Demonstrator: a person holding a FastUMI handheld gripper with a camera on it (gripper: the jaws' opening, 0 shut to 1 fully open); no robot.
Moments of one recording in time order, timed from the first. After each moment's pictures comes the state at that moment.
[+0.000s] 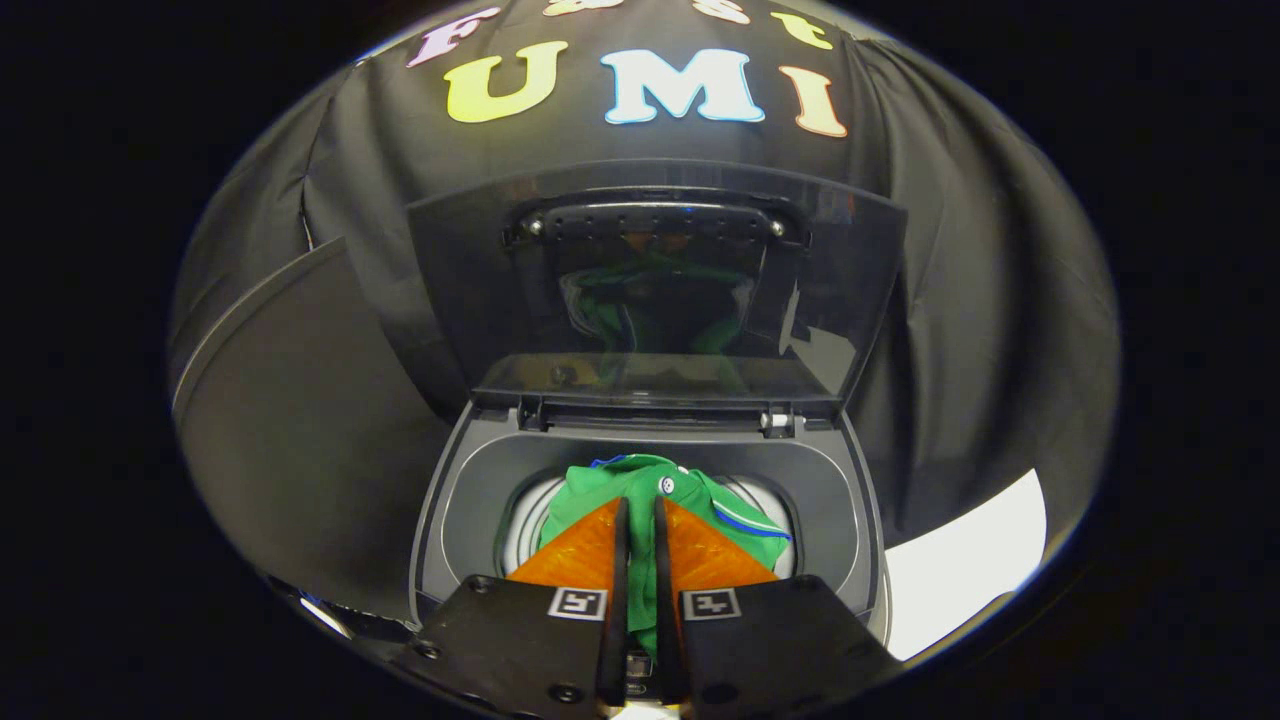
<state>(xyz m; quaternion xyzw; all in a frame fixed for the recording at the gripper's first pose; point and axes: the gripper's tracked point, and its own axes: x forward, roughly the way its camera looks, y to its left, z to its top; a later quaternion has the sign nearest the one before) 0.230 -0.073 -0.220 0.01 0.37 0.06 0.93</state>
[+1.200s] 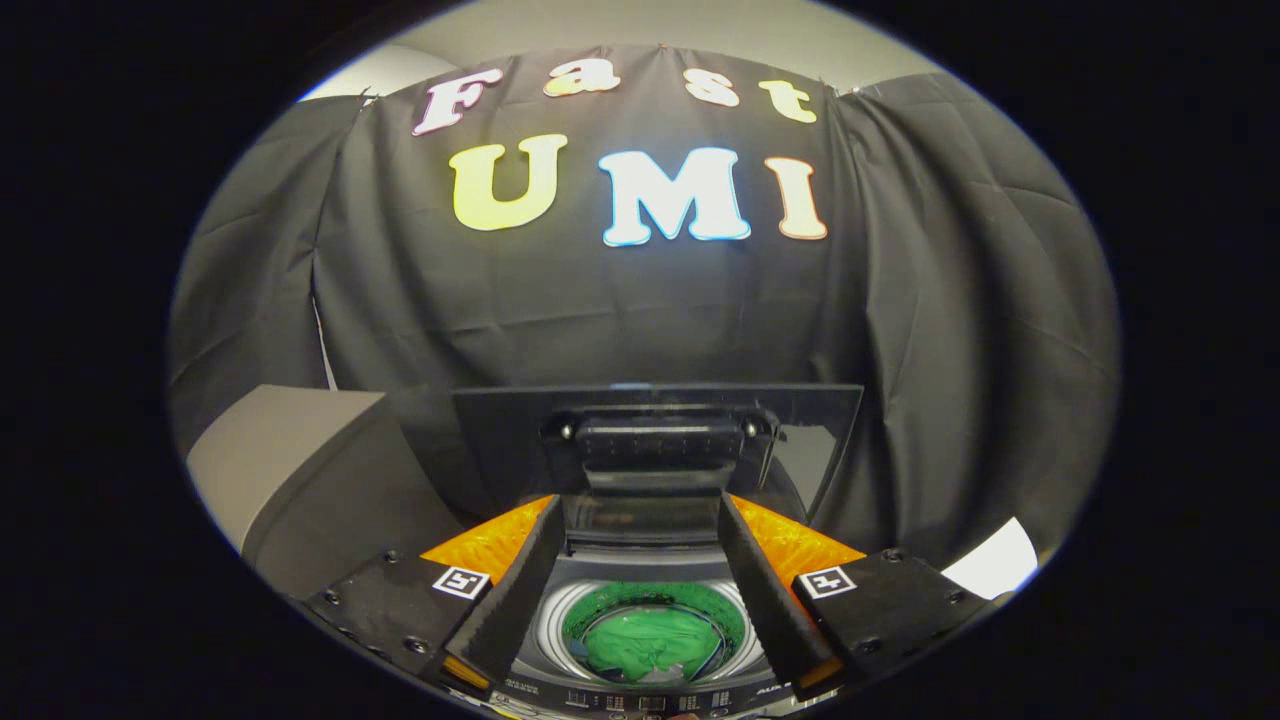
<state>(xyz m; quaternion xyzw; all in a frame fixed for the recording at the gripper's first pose) 0.265 -0.065 -0.077 0.02 0.22 0.05 0.98</state>
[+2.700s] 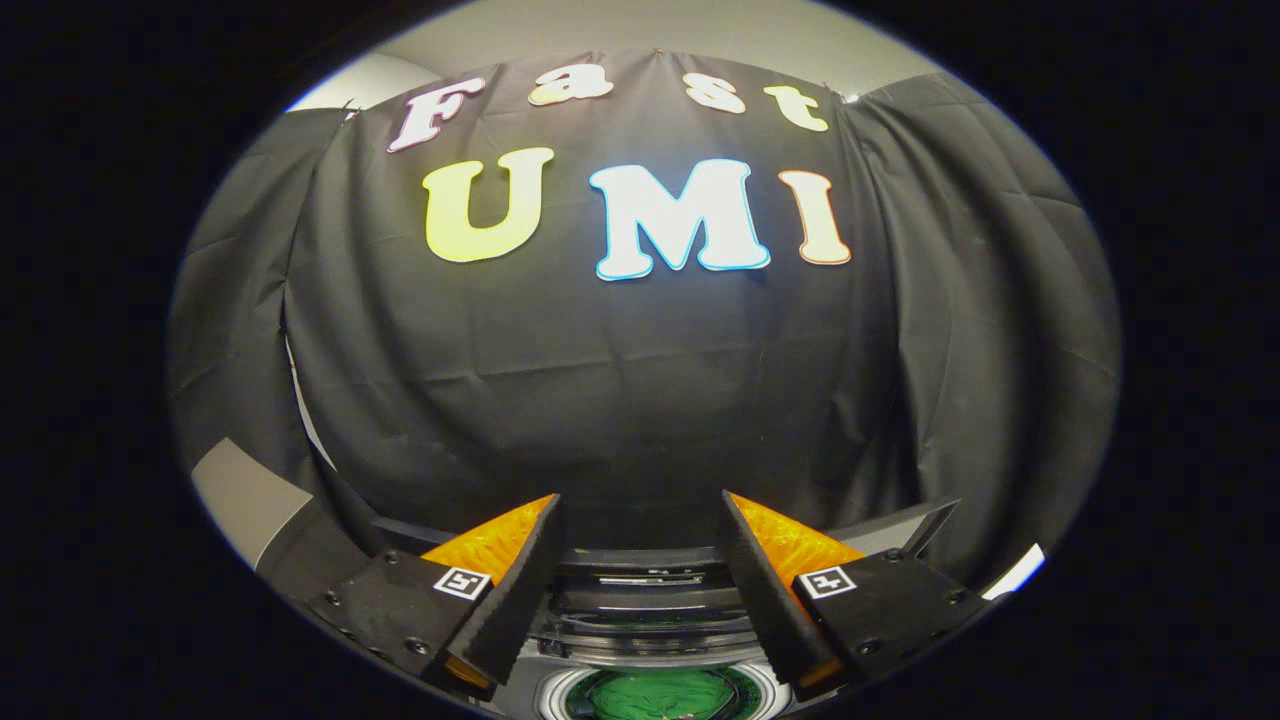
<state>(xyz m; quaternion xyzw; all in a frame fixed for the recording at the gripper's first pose) 0.398 -0.052 -0.070 0.03 0.18 0.05 0.98</state>
